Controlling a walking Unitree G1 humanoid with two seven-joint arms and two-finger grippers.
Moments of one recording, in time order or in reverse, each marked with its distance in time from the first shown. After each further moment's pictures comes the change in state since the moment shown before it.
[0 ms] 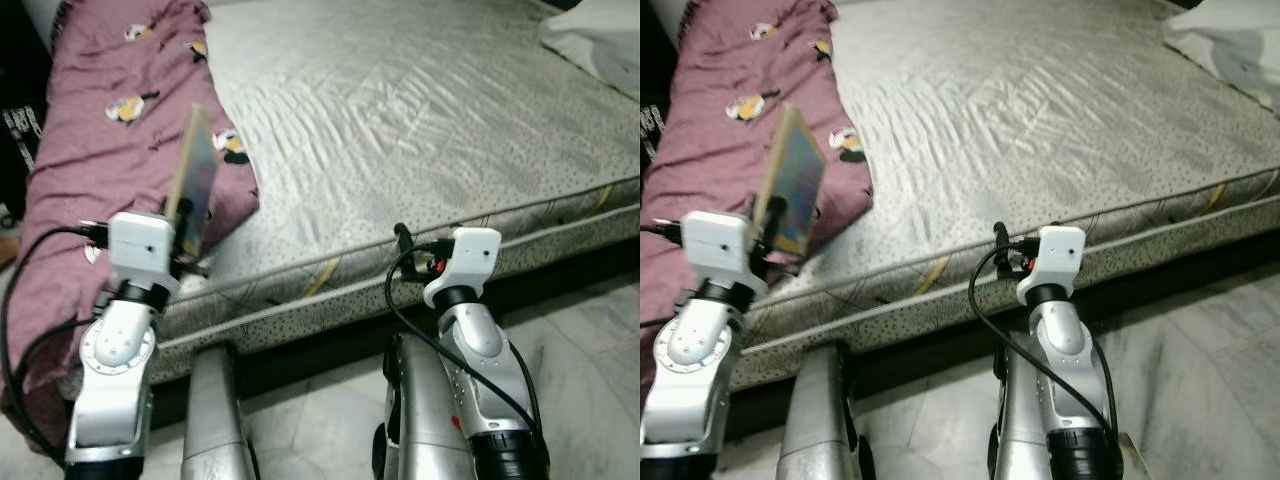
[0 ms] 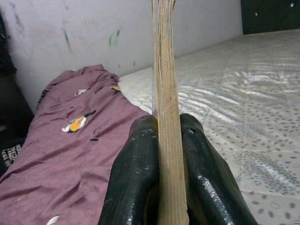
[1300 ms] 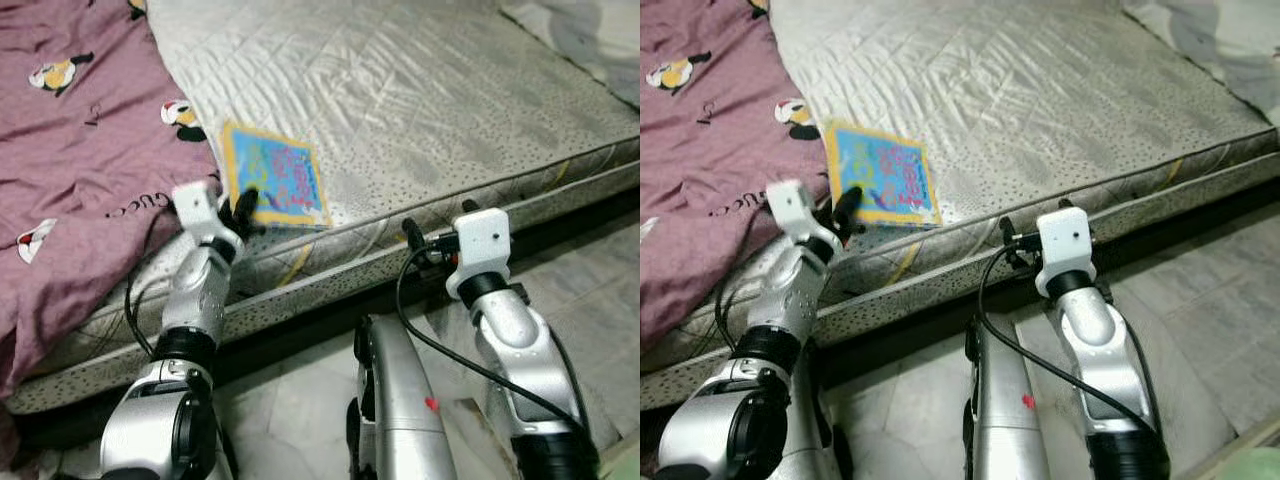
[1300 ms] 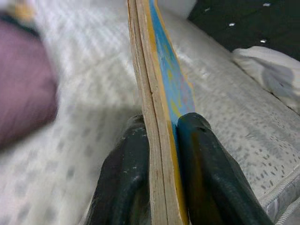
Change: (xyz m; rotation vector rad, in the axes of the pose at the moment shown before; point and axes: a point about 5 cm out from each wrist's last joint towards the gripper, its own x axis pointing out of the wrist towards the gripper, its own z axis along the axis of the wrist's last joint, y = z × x) left arm 0.099 -0.041 -0.042 -0.577 0.097 -0.102; right arm -0.004 -0.013 0.023 -0.303 0.001 0.127
